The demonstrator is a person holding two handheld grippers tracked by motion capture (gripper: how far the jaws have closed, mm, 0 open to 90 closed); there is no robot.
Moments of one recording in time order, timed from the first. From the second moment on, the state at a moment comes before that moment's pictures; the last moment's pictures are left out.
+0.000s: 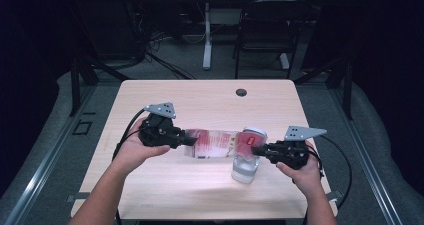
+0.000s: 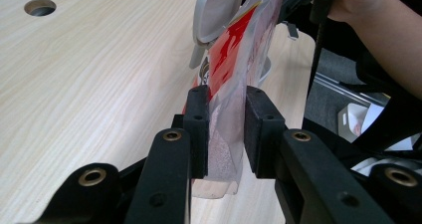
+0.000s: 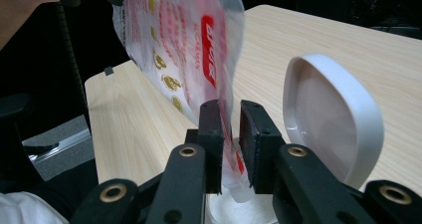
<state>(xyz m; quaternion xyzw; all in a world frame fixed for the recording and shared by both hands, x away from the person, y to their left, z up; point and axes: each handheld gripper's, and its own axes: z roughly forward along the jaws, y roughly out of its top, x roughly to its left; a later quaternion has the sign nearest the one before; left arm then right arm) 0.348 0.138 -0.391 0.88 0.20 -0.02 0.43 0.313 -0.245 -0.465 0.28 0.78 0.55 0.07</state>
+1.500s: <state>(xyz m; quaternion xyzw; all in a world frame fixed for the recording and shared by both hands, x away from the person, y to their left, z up) 0.338 0.176 -0.448 0.87 0.23 -0.02 0.45 0.311 -0.220 -0.456 0.23 0.81 0.53 0.07</state>
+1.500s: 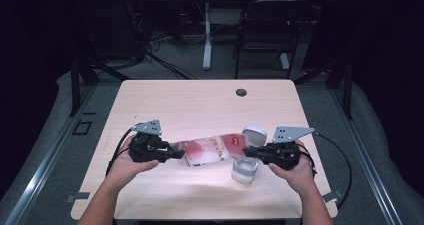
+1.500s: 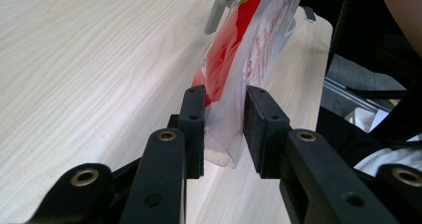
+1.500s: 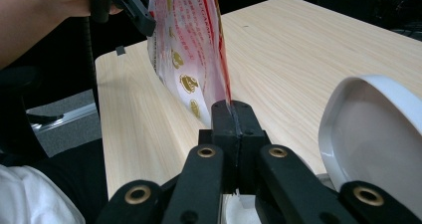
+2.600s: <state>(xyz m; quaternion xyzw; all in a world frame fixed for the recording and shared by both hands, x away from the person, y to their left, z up) 0.331 0.202 -0.477 0.85 0.25 -0.02 0.47 0.317 -0.186 -0.418 0.21 0.83 0.52 0.07</state>
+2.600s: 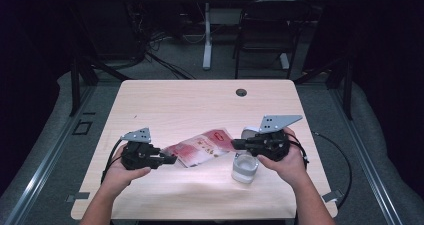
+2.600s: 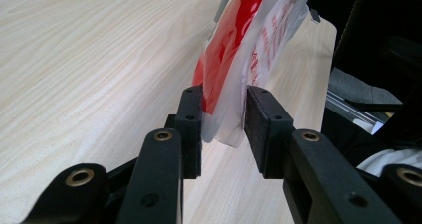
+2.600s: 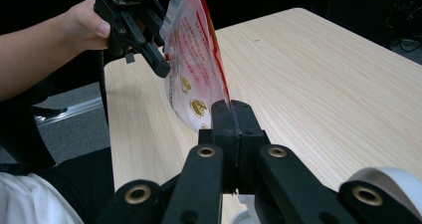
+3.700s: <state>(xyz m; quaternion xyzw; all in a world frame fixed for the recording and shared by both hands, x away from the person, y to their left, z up) 0.331 0.204 -0.482 0.85 0.25 -0.01 0.46 0.322 -0.175 -0.400 0.19 0.81 0.55 0.05</state>
